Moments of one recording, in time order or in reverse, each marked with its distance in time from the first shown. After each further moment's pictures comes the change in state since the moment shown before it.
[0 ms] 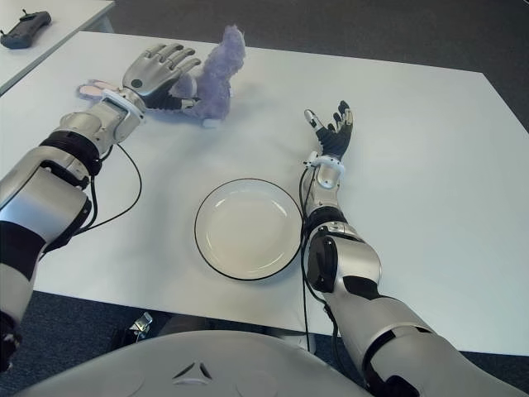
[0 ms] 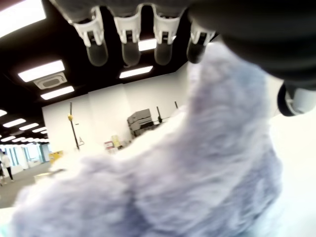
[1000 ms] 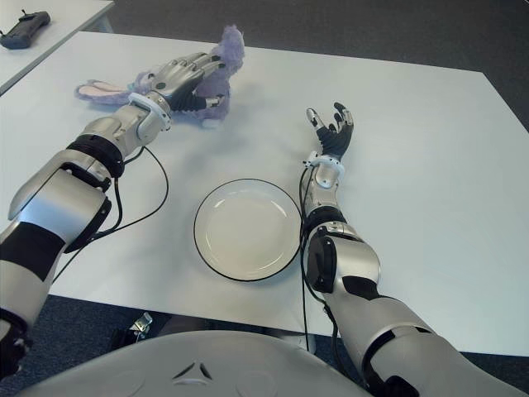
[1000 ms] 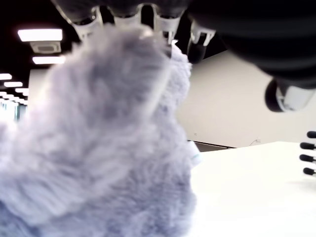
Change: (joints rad) left arm 0.011 -0.102 0.129 -0.001 -0.181 -0.096 -0.190; right arm -0.001 0.003 0.014 -0.002 -0.011 0.000 -0.053
